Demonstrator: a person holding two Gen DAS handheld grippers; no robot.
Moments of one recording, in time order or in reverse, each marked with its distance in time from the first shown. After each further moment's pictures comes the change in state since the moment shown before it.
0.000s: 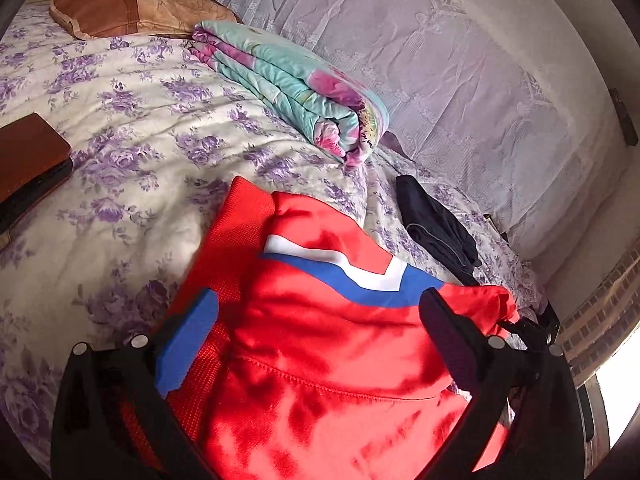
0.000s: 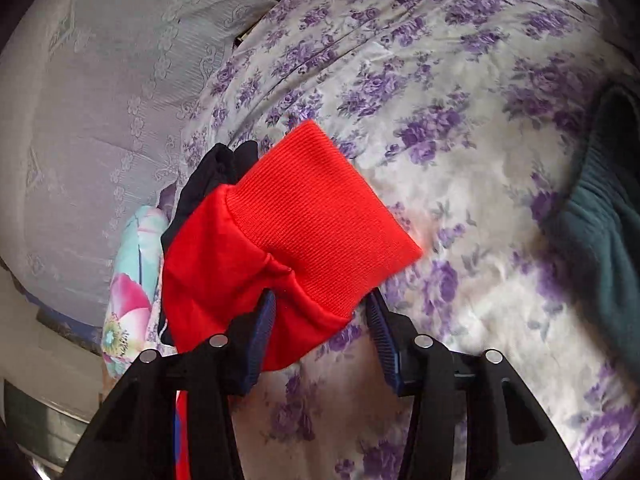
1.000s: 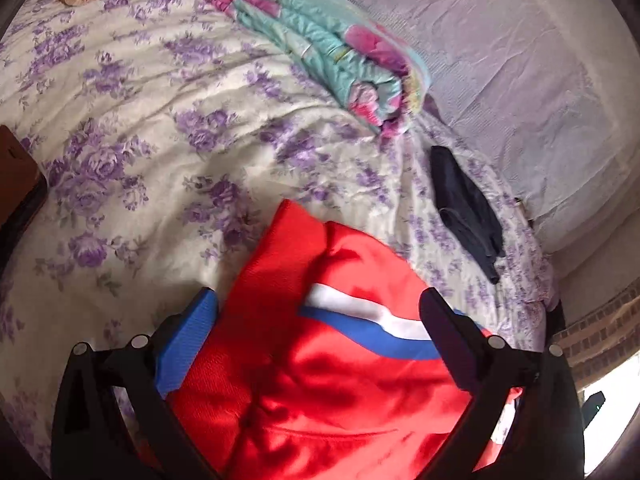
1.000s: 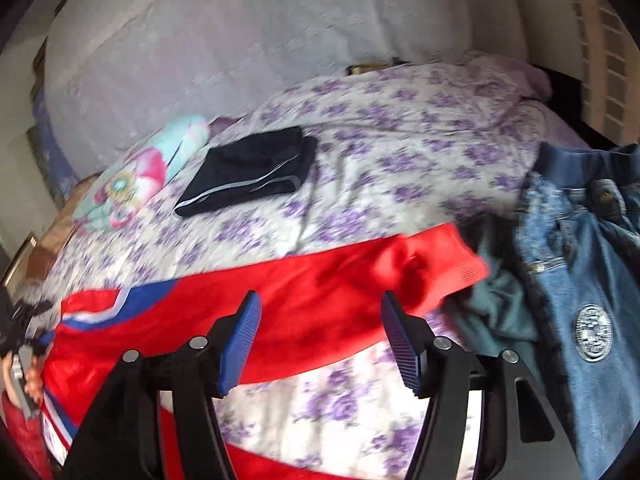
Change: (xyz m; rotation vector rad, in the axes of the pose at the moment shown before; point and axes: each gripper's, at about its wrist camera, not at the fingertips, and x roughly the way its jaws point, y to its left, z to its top) left arm 0.054 0.013 0.045 -0.100 0.257 0.110; right arm -0.138 0.019 -0.090 -0.583 0.042 -0.068
